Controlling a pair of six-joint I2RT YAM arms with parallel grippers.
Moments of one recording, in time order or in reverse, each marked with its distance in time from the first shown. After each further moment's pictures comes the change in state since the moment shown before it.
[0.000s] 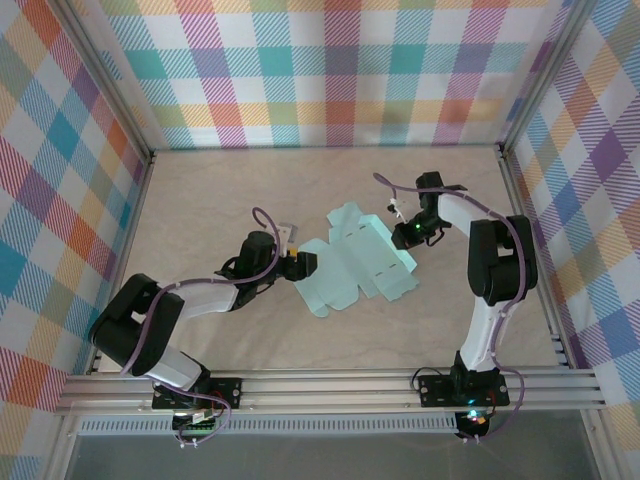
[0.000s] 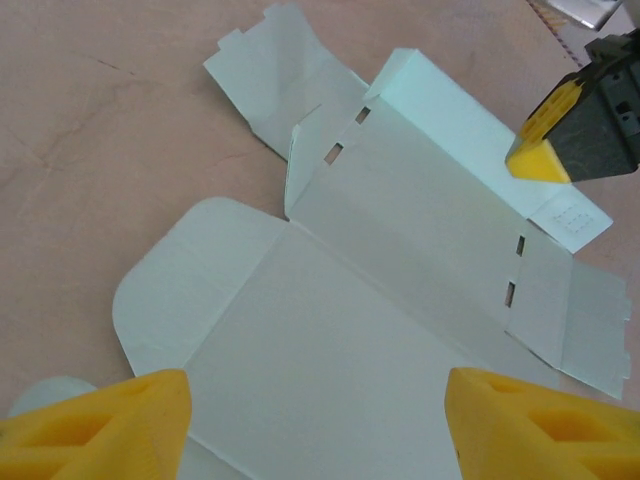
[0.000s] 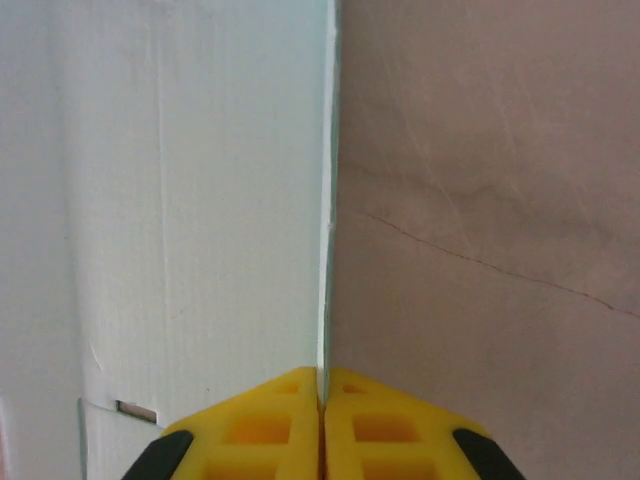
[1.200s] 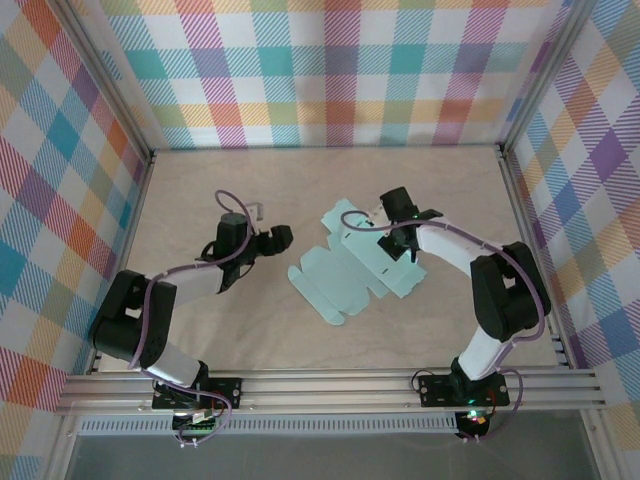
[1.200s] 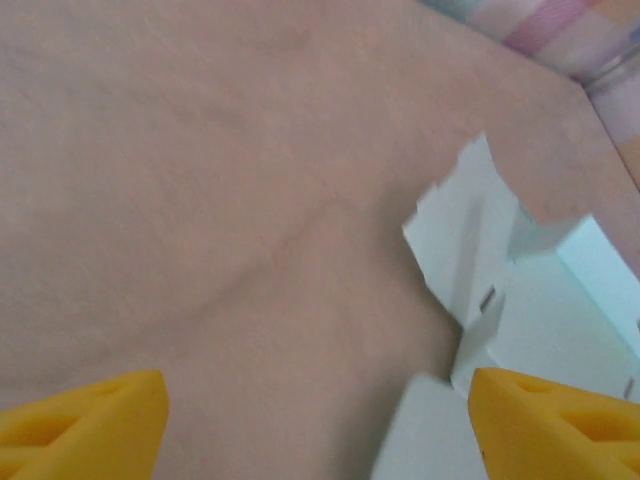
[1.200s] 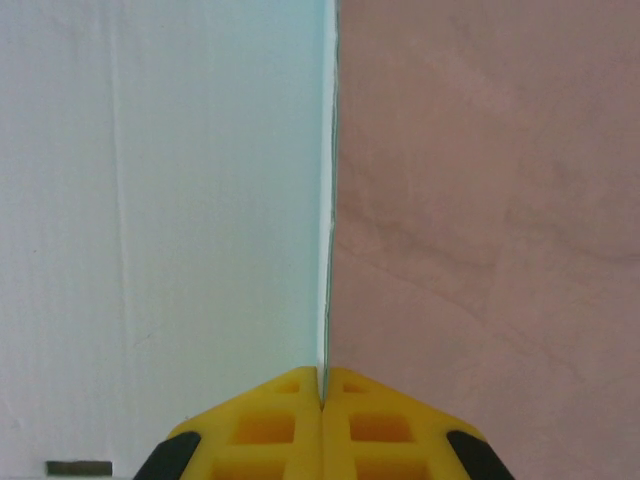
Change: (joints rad) left arm 0.239 0.026 0.095 -0.053 0.004 -0.118; right arm 0.300 -0.251 -0.254 0.315 0.615 -0.064
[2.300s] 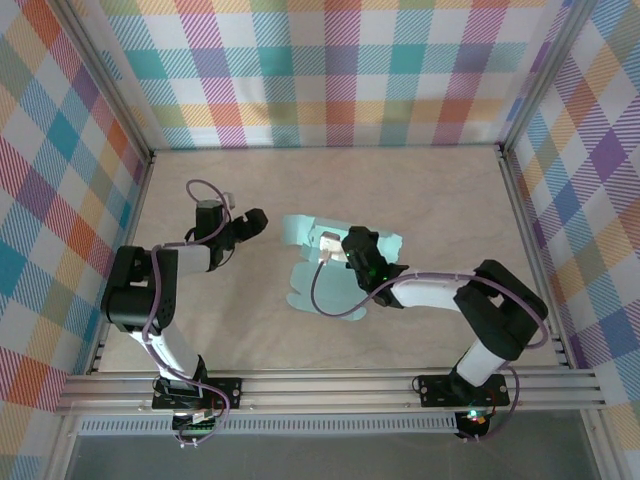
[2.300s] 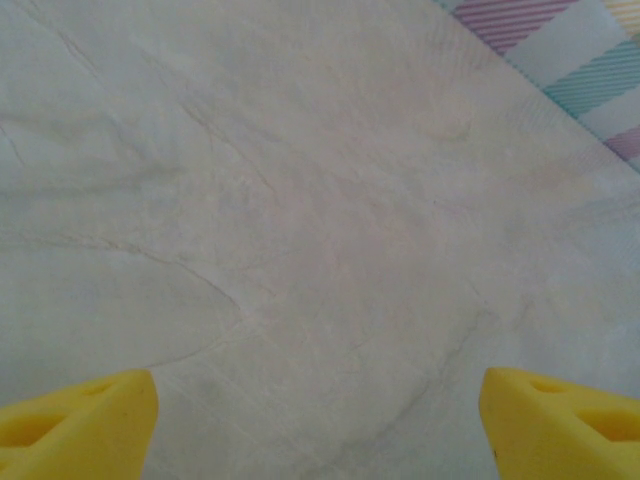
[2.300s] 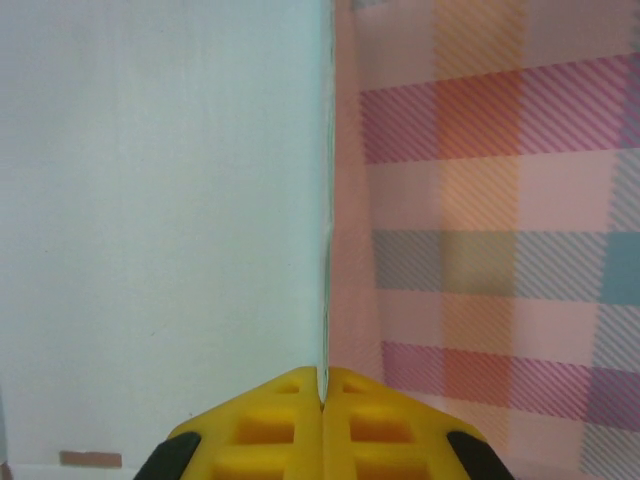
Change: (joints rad) left arm 0.222 0.201 0.104 0.008 0.095 -0.055; right arm 0.372 -0.048 -0.347 0.941 0.437 -0.690
